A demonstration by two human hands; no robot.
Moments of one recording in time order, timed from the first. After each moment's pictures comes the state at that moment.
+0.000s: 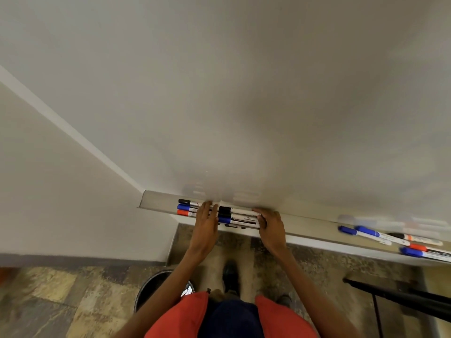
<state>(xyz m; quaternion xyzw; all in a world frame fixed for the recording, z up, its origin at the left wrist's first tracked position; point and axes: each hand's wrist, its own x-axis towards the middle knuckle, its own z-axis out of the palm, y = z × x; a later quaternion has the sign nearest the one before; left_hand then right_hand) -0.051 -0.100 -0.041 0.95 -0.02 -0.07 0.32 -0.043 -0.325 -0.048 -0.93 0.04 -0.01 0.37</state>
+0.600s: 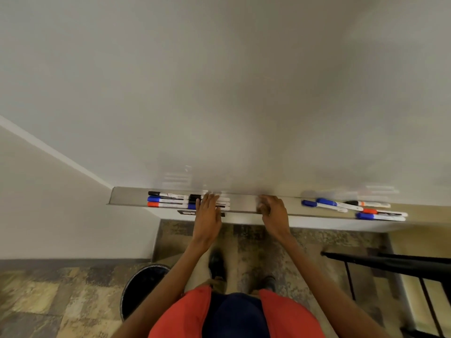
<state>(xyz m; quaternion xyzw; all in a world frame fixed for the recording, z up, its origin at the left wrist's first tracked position) -0.070 -0.197 -0.030 0.94 -0.06 -0.02 0.34 -0.077 -0.421 -0.028 -0.92 0.11 0.01 0.37</state>
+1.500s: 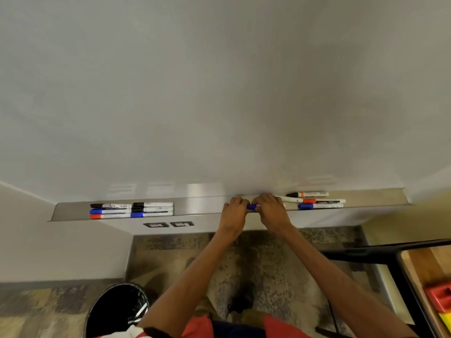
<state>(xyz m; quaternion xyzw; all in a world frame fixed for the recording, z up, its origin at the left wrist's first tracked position) -0.078 -0.447 -0.027 0.95 -0.22 -0.11 0.20 -0.102 -0.604 -0.032 -0.98 -0.03 0.03 0.19</state>
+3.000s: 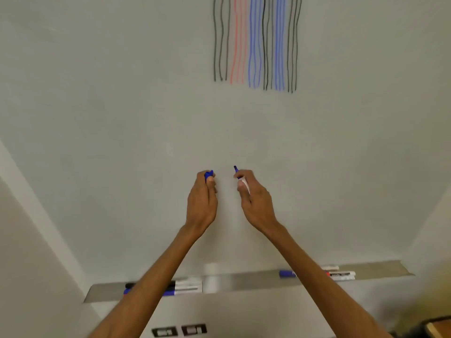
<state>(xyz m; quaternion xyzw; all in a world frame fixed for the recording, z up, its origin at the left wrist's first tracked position) -0.050 -0.298 0.290 0.79 -0.22 0.30 0.49 -0.090 -0.449 0.295 -0.83 -0.12 -0.36 0.40</state>
